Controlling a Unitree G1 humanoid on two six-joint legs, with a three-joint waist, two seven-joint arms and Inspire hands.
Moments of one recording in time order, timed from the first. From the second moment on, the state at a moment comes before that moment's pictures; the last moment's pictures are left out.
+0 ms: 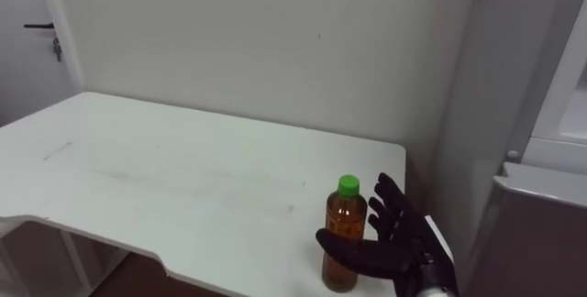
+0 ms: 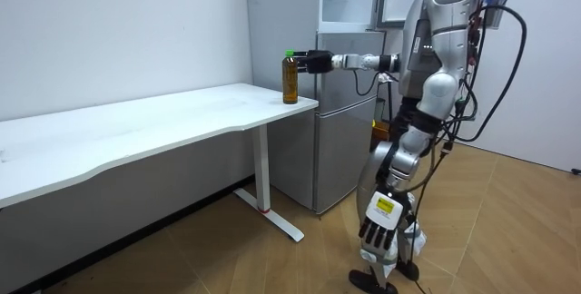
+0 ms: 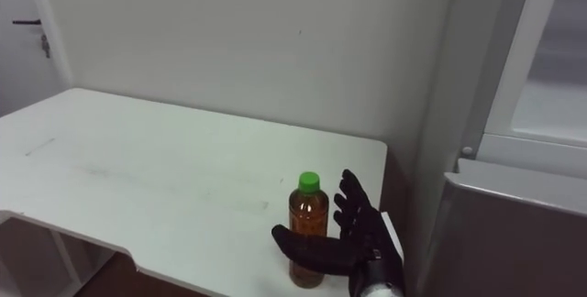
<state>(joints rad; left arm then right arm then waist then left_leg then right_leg) 0.22 0.18 -0.10 1.08 0.16 0.12 -0.05 -0.21 -0.22 0.25 0.14 0.48 -0.02 -0.26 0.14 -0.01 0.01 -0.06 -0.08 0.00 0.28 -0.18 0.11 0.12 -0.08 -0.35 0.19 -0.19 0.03</state>
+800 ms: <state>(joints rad) 0.27 0.18 -0.10 0.96 0.13 0.15 -0.05 -0.31 -0.19 0.21 0.28 0.41 0.02 -0.45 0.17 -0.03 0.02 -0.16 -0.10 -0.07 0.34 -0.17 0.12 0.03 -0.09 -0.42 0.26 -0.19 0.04</state>
